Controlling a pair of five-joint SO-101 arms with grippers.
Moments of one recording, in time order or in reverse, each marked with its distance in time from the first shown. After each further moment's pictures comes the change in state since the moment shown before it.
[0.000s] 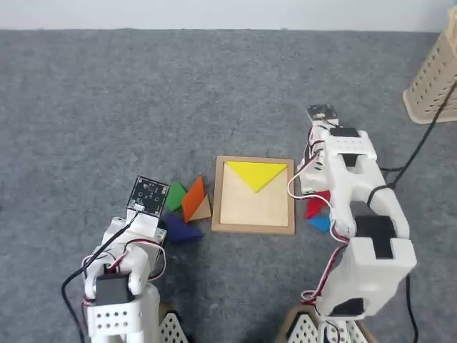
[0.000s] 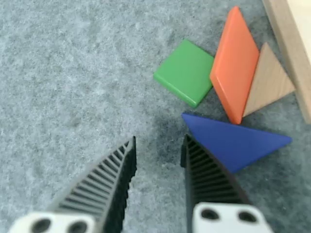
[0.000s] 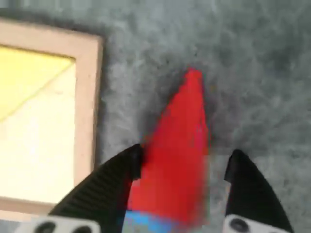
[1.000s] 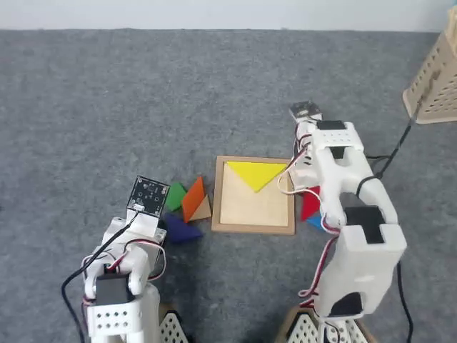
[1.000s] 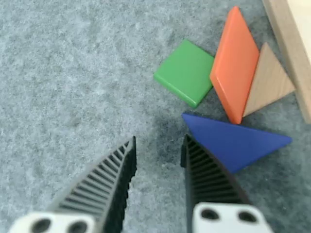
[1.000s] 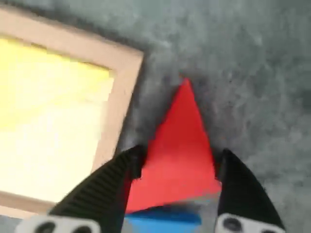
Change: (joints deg) left arm 0.0 0.0 0.0 0.0 0.0; right arm -3.7 5.5 -6.9 3.2 4.5
